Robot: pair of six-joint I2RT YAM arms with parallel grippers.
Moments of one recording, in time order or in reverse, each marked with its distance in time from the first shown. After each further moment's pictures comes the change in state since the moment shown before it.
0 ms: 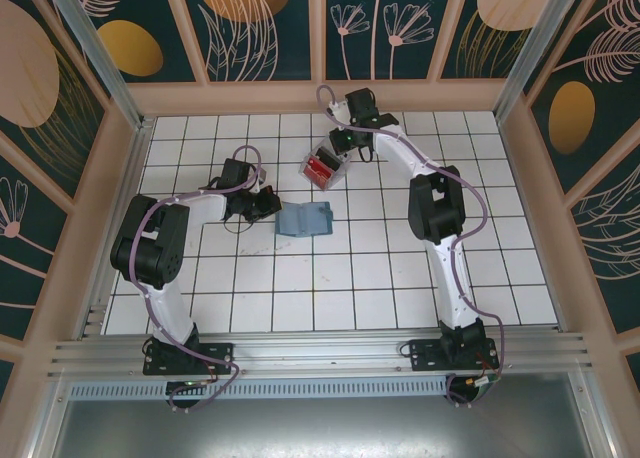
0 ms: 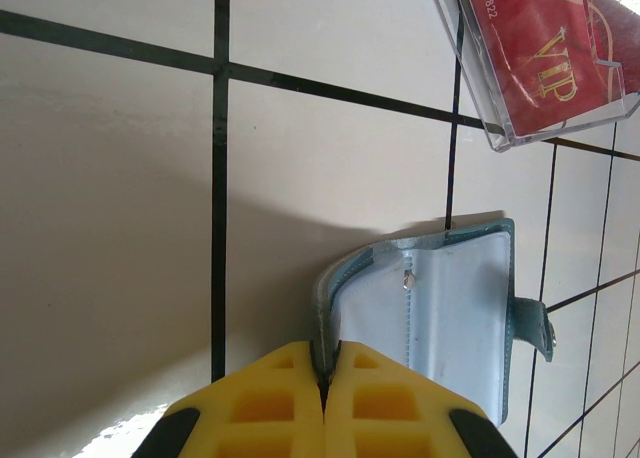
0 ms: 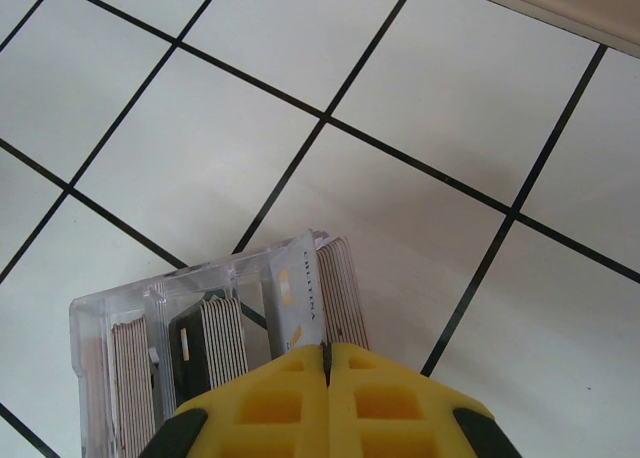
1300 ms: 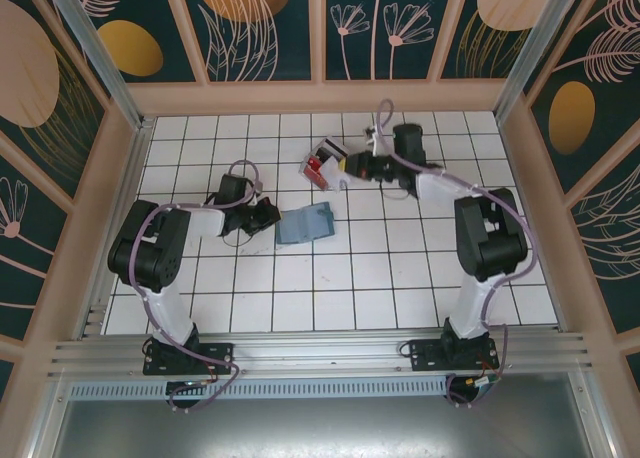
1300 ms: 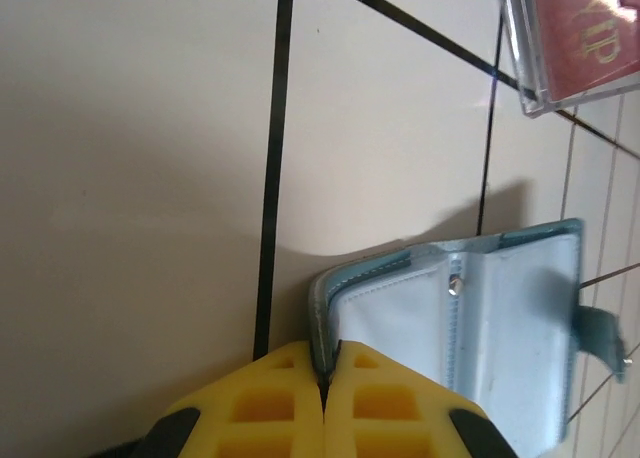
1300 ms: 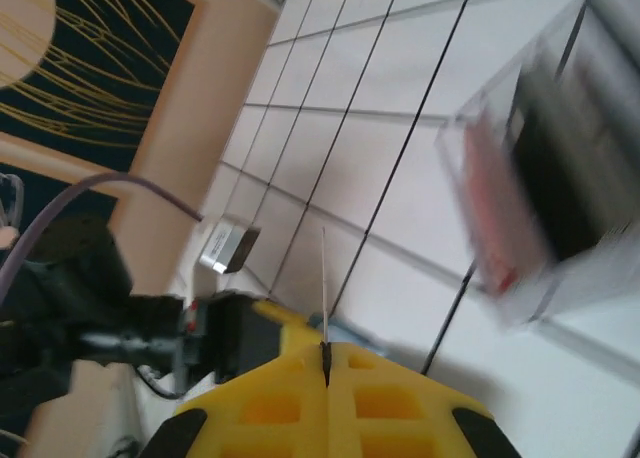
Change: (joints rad) left arm -0.002 -0.033 -0.190 0.219 0.024 -0.103; right arm -0.090 -0.579 -1.034 0.749 -0.631 0.662
